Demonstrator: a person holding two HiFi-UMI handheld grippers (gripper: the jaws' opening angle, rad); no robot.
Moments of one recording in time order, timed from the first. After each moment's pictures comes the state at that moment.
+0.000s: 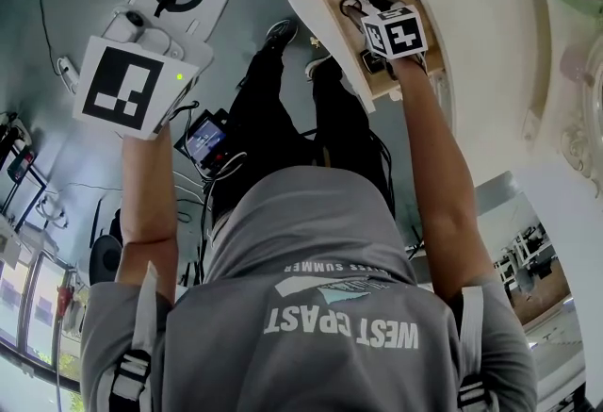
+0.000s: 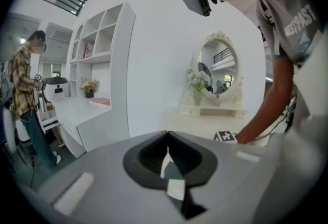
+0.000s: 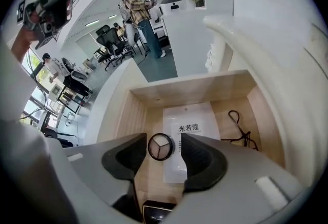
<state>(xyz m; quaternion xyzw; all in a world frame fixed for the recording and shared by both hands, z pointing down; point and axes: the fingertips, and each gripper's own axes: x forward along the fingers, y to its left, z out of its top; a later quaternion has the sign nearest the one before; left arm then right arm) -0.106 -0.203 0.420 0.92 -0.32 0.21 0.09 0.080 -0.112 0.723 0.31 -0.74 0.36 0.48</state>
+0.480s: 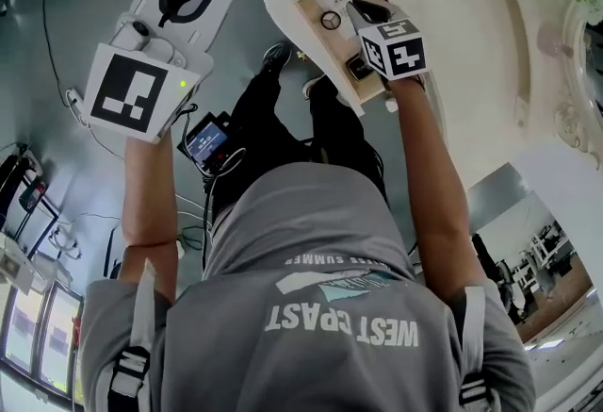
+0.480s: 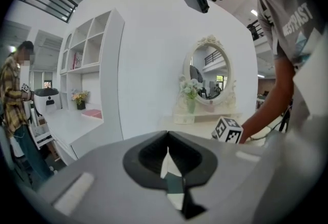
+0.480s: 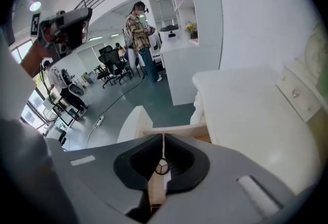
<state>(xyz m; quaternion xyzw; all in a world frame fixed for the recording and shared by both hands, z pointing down) -0.071 -0.200 0.354 0.93 -0.30 0.20 0.05 0.089 -0.143 0.594 0.38 -0.78 0.30 0.40</state>
